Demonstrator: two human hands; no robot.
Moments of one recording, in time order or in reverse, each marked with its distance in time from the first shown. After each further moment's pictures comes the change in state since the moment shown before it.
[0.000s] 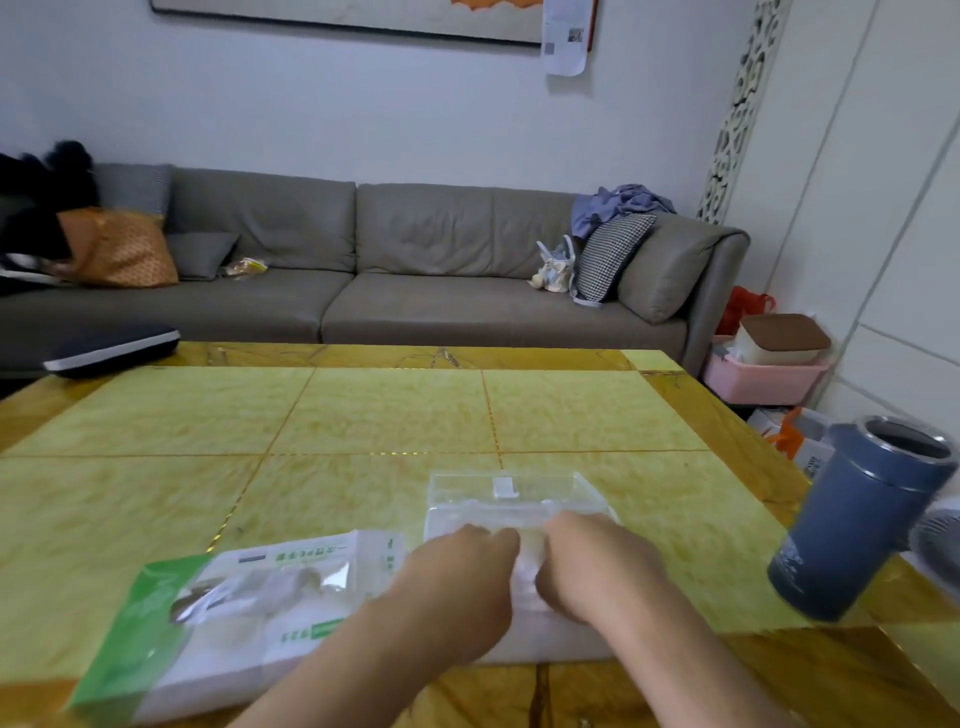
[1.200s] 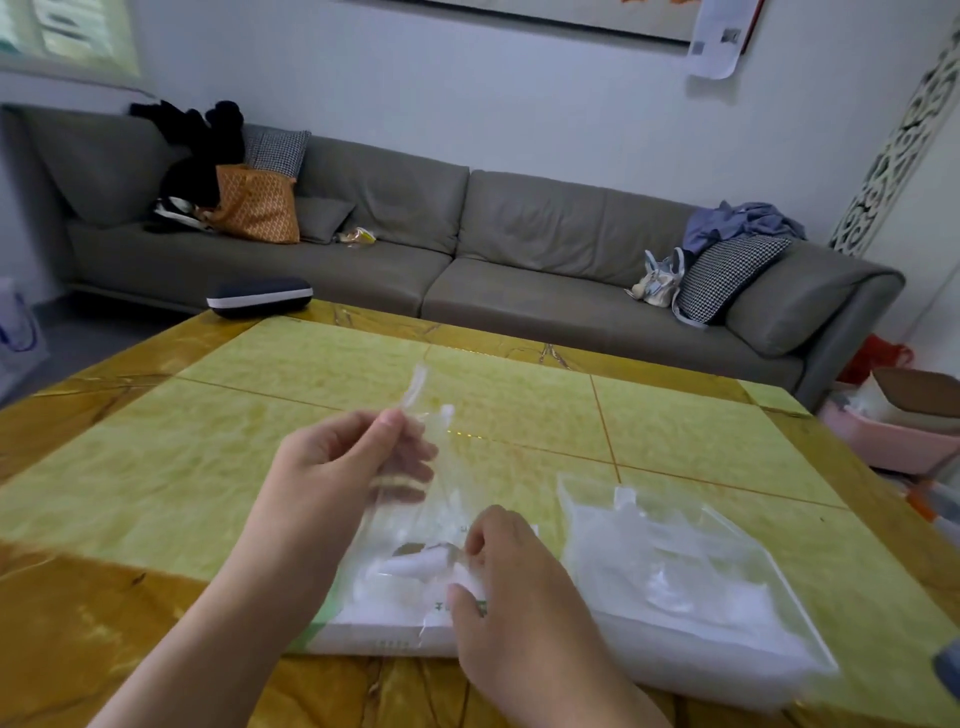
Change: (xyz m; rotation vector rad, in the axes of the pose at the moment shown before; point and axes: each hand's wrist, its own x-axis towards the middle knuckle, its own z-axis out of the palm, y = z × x) left_hand -0.114 -0.148 -0.070 -1.369 0.743 -0.285; right_hand -0.048 -0.148 0.048 0.425 0.205 -0.580
